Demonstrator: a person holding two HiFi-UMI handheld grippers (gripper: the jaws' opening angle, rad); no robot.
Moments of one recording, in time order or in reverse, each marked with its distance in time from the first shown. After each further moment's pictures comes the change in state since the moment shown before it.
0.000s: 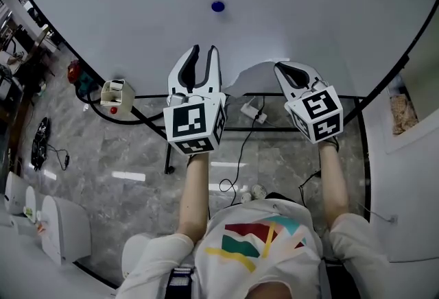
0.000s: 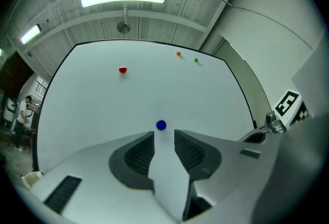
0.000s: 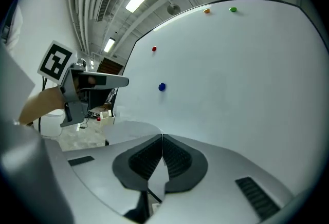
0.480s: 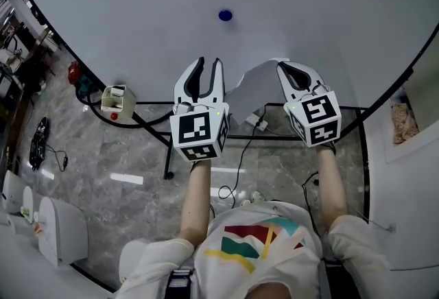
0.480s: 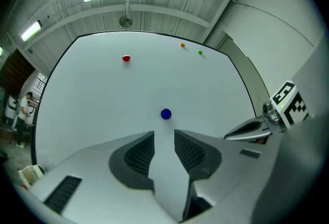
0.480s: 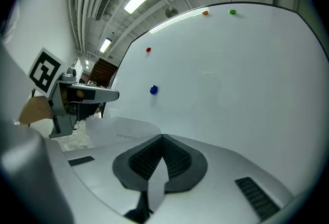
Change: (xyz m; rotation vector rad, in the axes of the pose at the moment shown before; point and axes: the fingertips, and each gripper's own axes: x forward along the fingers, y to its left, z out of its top) left arm 0.017 0.016 -0.028 -0.014 0.045 0.009; right arm 0.028 -0.018 0.017 -0.007 -0.045 -0.080
